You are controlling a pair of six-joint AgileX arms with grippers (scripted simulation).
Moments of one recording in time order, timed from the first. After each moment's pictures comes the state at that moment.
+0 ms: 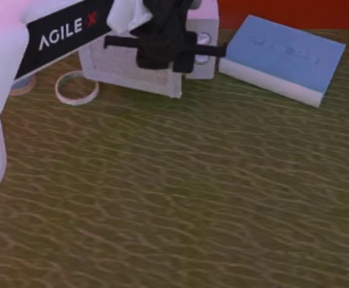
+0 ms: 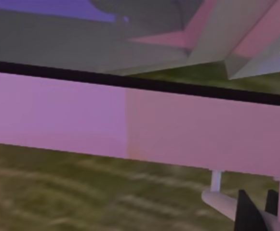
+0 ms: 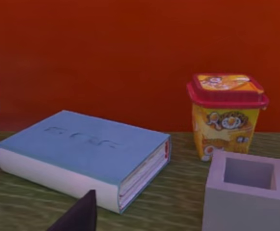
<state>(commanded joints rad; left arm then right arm) -0.58 2.19 1.93 -0.82 -0.18 -0.34 0.00 0.00 0.00 0.00 0.00 0.00</state>
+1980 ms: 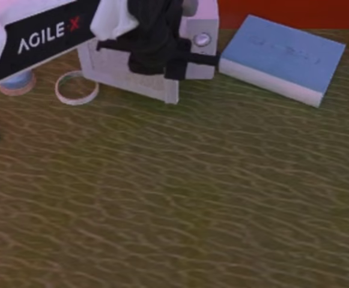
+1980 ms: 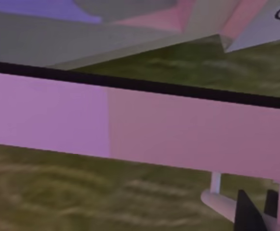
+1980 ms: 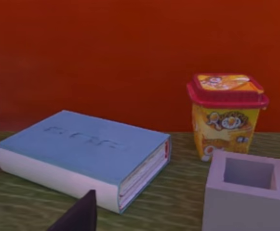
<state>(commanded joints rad) -0.57 2.11 1.81 -0.76 -0.14 -0.25 0.00 0.00 0.00 0.00 0.00 0.00</state>
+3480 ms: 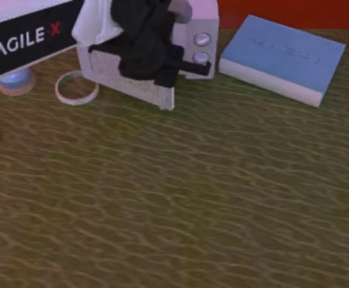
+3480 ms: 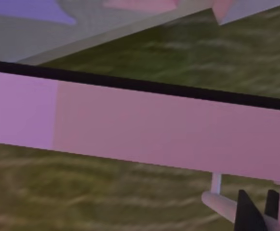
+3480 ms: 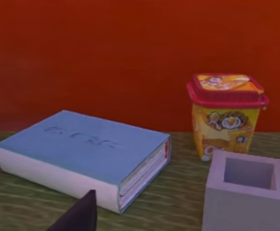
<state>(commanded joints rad) -0.54 2.03 1.70 -0.71 -0.09 -0.15 0.00 0.00 0.00 0.00 0.00 0.00</state>
